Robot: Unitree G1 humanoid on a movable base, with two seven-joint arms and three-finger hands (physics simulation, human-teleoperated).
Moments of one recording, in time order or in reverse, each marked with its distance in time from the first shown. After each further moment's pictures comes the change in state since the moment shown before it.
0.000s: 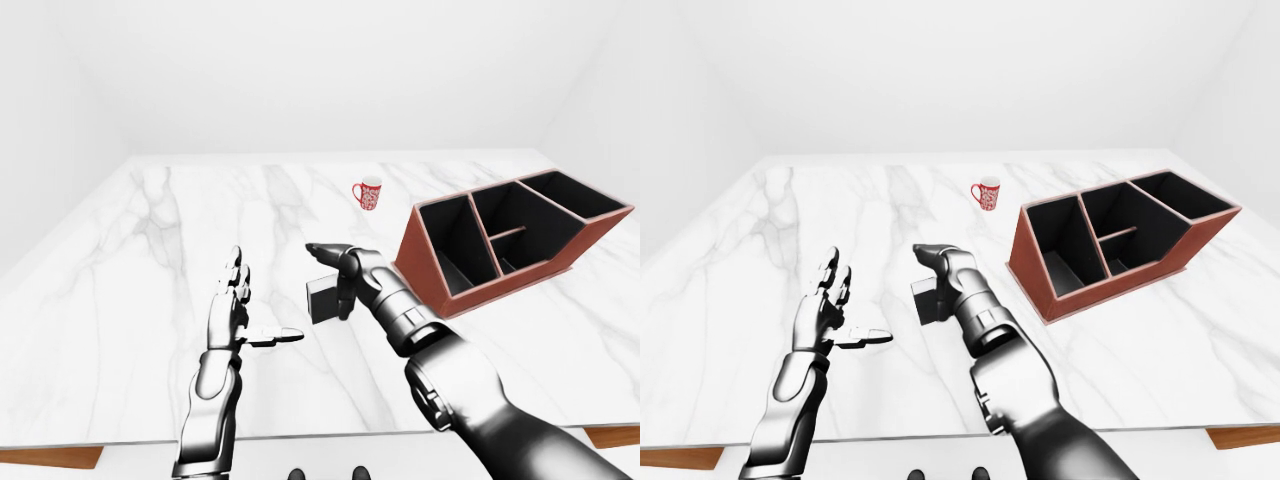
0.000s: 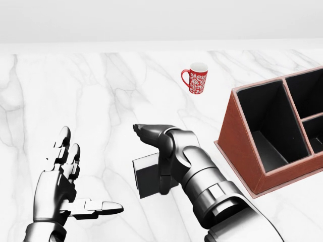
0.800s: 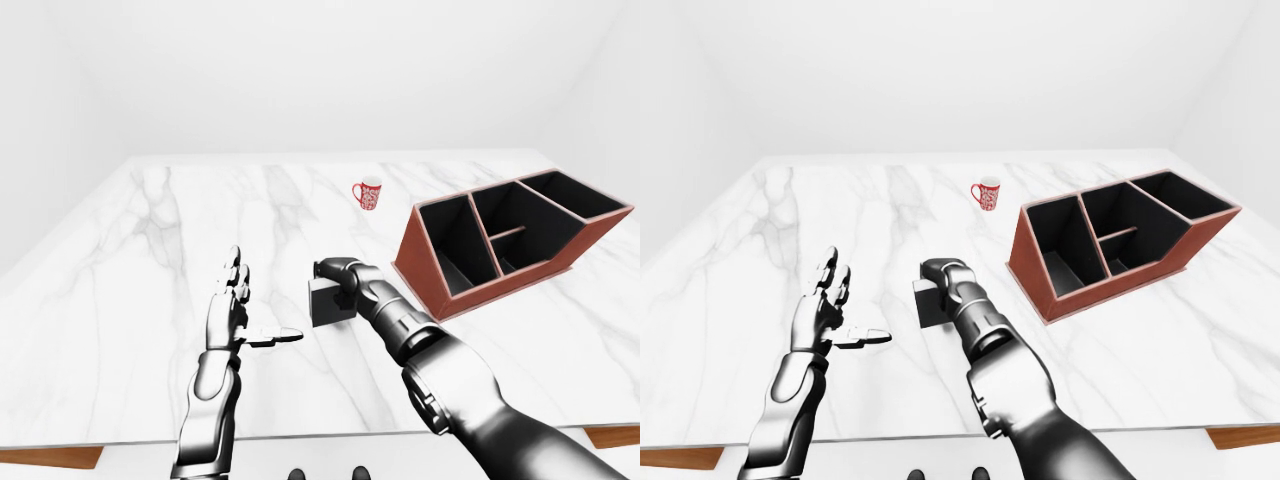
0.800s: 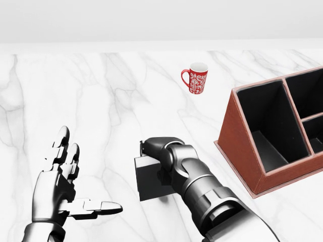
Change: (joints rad) left arm 0.006 0.000 0.003 -0.018 -0.010 0.010 -0.003; right arm 0.005 0.017 0.036 0.158 -0.009 0.000 -0.133
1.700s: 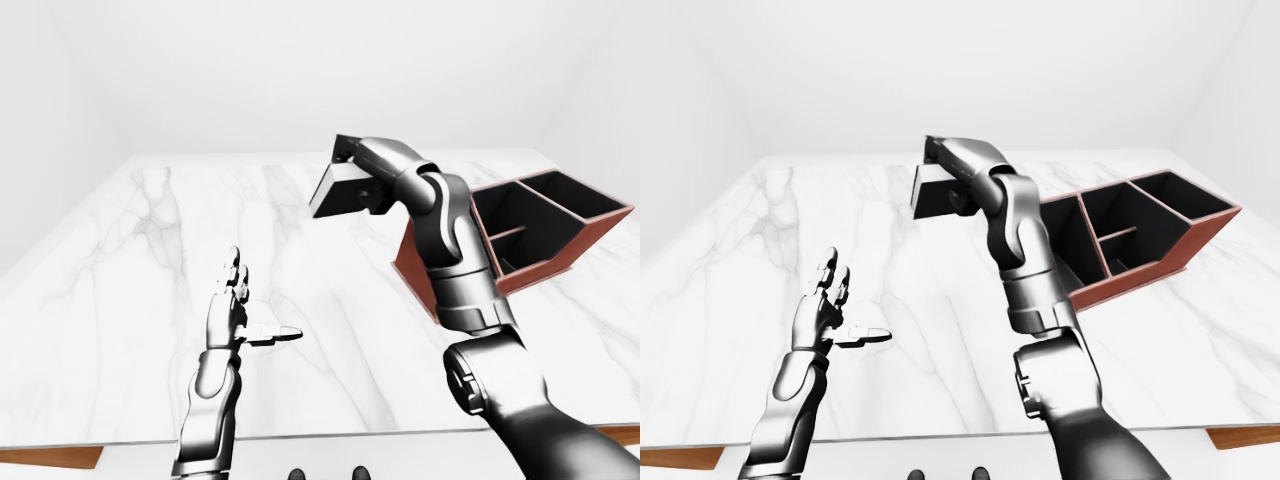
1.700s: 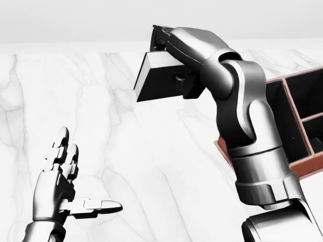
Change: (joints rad) left arm -0.013 0.002 0.003 0.027 0.012 -0.004 0.015; right arm 0.039 -0.221 -0.147 -0.965 0.060 0.000 0.311
